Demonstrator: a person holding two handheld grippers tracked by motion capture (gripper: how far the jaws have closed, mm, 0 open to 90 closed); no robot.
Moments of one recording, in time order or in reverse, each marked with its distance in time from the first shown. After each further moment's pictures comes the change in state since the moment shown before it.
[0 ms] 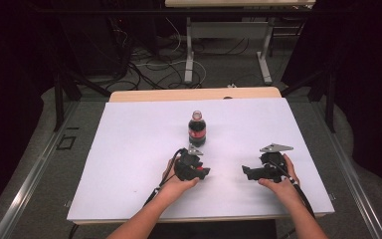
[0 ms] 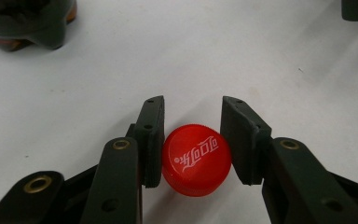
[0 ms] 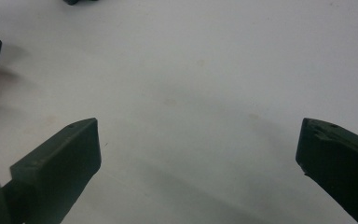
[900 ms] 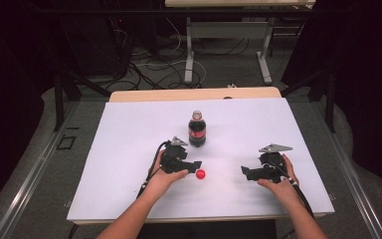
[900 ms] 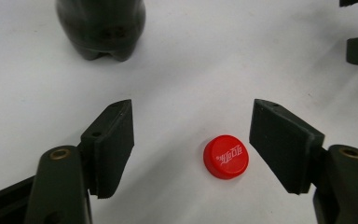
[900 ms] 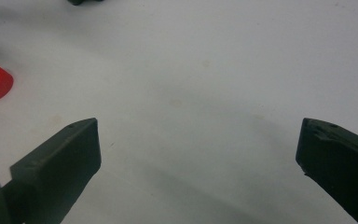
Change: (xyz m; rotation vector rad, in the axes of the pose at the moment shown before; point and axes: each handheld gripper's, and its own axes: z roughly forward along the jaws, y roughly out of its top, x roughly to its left) left arm 0.035 0.002 -0.045 -0.072 0.007 -0.133; right arm 0.003 0.000 0.000 0.001 0.007 0.000
